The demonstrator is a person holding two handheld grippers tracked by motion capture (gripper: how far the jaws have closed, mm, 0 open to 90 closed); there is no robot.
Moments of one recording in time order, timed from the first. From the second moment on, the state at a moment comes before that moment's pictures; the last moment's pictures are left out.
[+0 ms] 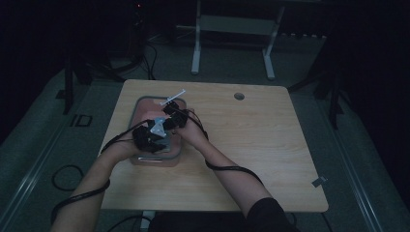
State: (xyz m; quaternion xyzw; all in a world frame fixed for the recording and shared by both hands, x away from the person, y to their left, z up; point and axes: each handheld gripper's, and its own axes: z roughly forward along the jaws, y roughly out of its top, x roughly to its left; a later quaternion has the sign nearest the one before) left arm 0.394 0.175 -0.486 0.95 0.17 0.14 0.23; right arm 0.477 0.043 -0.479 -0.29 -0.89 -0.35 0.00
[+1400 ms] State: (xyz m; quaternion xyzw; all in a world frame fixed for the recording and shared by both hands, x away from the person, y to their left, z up) left arm 0.360 0.147 -0.457 0.89 0.25 0.14 0.35; right arm 0.446 -0.046 -0.450 -0.23 -0.88 -0.42 -0.01
